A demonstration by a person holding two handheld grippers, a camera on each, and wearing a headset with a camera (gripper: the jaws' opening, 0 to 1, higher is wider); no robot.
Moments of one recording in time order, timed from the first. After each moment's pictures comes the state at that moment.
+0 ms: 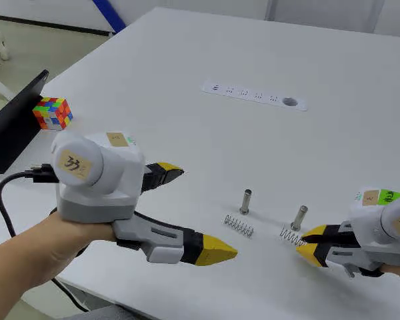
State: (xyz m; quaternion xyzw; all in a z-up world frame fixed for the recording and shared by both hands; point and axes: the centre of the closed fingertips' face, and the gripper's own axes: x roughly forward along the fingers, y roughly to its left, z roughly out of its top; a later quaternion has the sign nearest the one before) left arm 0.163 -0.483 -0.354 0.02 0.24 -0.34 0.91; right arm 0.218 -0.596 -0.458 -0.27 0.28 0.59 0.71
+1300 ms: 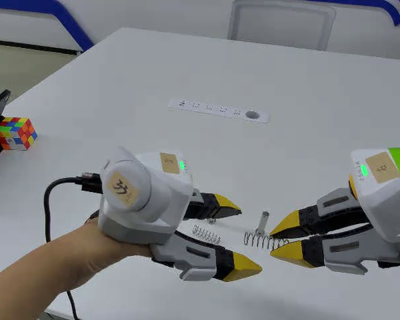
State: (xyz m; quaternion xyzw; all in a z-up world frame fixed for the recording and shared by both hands) left arm 0.155 -0.588 -0.348 0.10 0.20 -0.50 0.84; right arm 0.143 -0.589 -0.344 -0.34 0.17 0.71 0.60
